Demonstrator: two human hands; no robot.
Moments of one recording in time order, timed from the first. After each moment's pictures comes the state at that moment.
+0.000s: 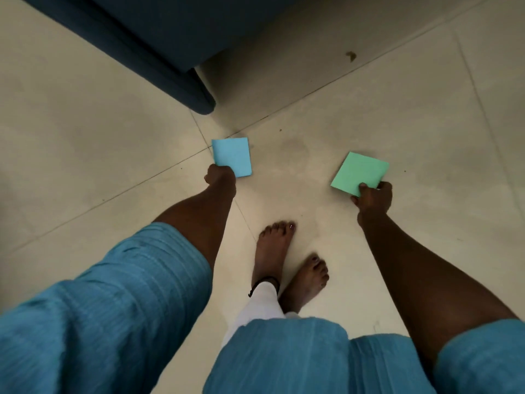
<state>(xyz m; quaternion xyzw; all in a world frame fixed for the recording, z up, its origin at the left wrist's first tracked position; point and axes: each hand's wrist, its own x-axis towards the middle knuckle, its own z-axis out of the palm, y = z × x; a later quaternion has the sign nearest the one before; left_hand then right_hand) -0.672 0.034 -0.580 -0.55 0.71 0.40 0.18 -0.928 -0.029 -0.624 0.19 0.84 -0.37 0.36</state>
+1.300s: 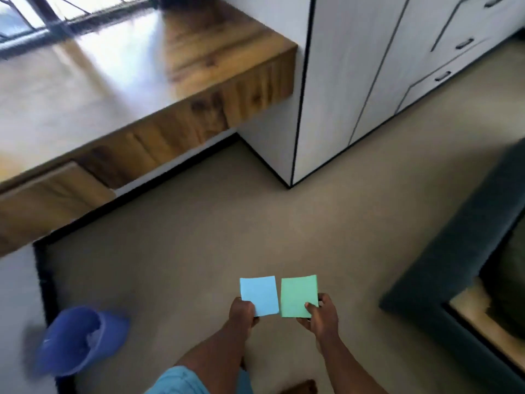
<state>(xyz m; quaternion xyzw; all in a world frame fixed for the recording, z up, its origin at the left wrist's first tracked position) -0.442 0.122 -0.064 -0.72 -0.30 0.42 -0.46 -0.560 0.006 -0.054 -0.40 0.61 -0.05 0.68</state>
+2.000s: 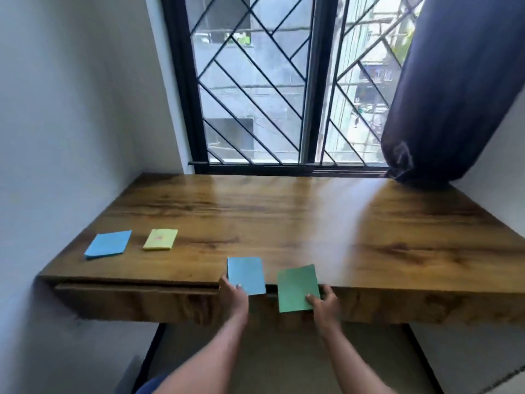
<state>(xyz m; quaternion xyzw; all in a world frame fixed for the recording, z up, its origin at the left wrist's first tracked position) -0.037 0.393 0.146 -0.79 -0.30 -0.06 -0.53 -0.066 0.217 0.150 -0.76 0.22 0.00 0.62</state>
